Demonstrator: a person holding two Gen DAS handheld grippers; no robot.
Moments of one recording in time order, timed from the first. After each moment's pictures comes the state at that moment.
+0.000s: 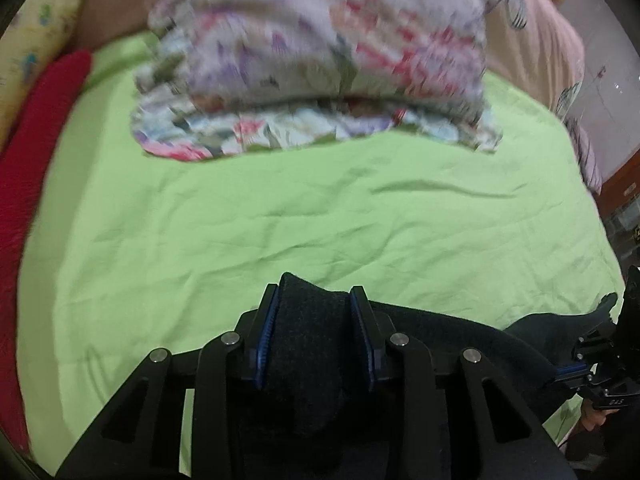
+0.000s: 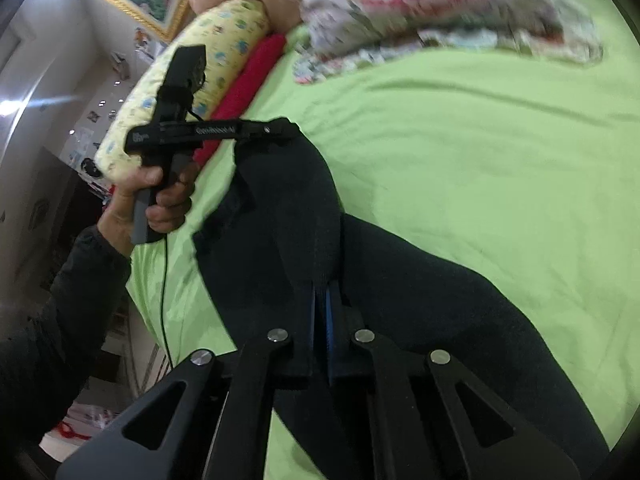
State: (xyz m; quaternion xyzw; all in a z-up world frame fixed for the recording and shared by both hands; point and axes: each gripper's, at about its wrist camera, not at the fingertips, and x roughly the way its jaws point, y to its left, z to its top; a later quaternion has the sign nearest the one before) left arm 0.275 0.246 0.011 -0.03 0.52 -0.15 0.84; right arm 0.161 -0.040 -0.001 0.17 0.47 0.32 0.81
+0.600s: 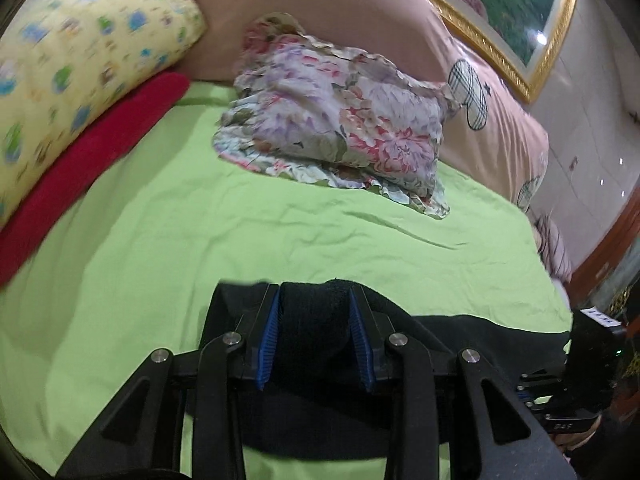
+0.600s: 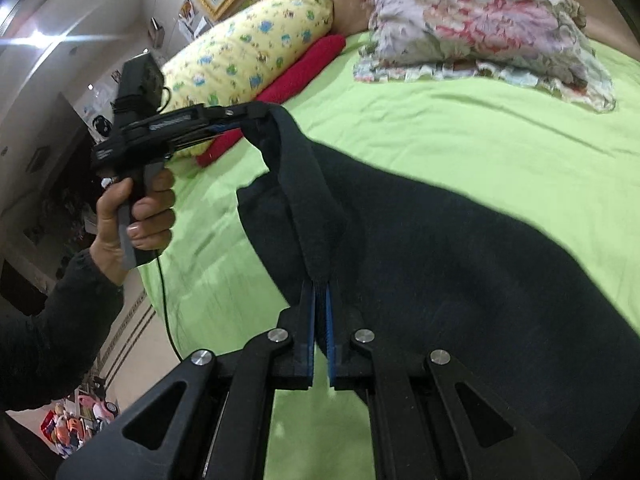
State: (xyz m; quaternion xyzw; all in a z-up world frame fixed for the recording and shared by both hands) left arm 0.111 0.294 0.040 -0.15 0.37 -0.12 0.91; right arm 0.089 0.005 0.002 0.08 0.43 0.33 0.83
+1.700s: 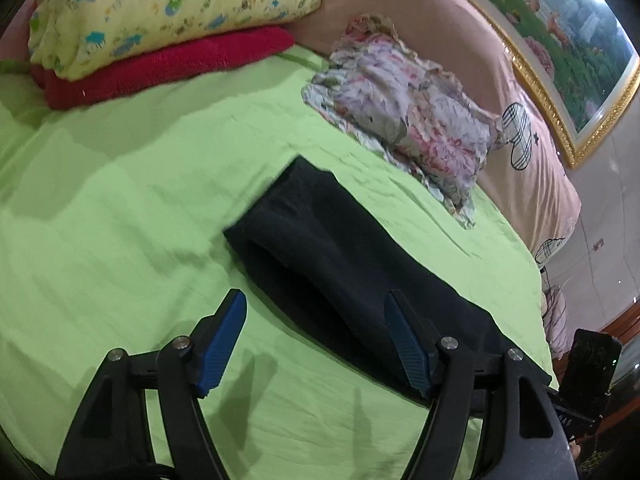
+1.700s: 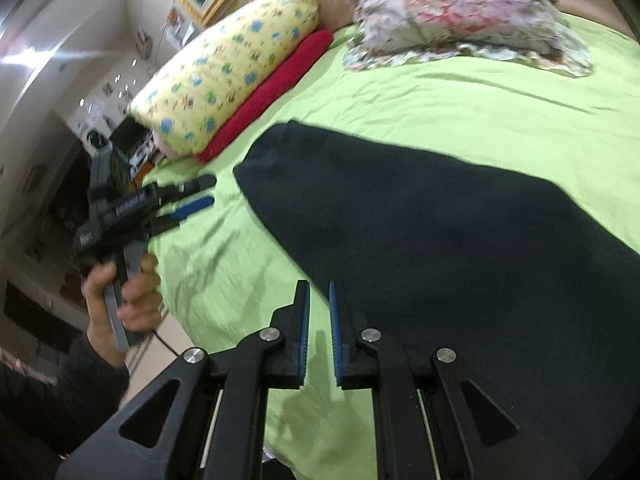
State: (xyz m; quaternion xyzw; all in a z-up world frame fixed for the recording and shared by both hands) left arm 0.016 0.301 0.005 -0.29 0.39 -0.01 0.88; right arm 0.054 -0.014 0.006 0.12 0.44 0.31 0.83
